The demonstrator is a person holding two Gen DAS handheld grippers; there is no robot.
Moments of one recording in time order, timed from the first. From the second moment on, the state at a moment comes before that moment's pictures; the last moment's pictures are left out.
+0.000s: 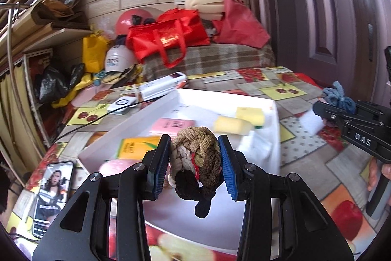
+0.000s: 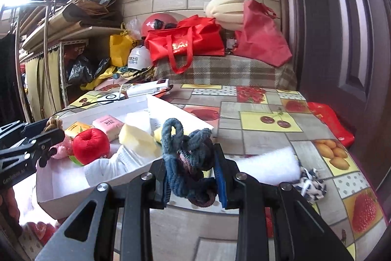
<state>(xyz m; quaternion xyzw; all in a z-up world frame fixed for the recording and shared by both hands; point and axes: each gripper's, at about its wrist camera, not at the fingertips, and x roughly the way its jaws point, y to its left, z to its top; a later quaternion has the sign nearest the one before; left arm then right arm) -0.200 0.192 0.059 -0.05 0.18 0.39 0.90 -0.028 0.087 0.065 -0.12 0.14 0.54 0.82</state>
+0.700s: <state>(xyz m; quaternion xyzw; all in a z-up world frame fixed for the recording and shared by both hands) -0.217 0.284 0.053 -0.07 0.19 0.48 0.85 -0.079 0.176 0.061 -0.13 0.15 0.62 0.76</state>
